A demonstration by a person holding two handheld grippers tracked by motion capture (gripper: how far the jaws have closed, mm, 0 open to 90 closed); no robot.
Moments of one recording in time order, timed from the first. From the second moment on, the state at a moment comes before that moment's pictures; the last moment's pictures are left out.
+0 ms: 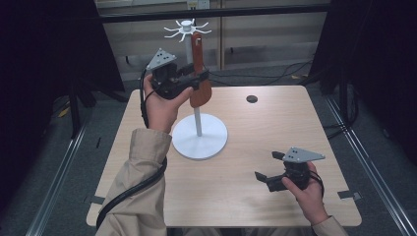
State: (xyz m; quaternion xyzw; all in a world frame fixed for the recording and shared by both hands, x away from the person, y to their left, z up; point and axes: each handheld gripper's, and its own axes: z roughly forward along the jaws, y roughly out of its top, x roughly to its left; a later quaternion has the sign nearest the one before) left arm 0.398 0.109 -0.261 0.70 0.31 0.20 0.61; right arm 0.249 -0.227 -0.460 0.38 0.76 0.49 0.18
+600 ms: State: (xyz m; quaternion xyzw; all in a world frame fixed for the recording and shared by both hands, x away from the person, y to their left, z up) left arm 0.367 0.132 -0.310 0.70 0.32 0.21 0.60; right arm 0.250 -0.223 -0.458 0.37 0.77 0.49 0.18
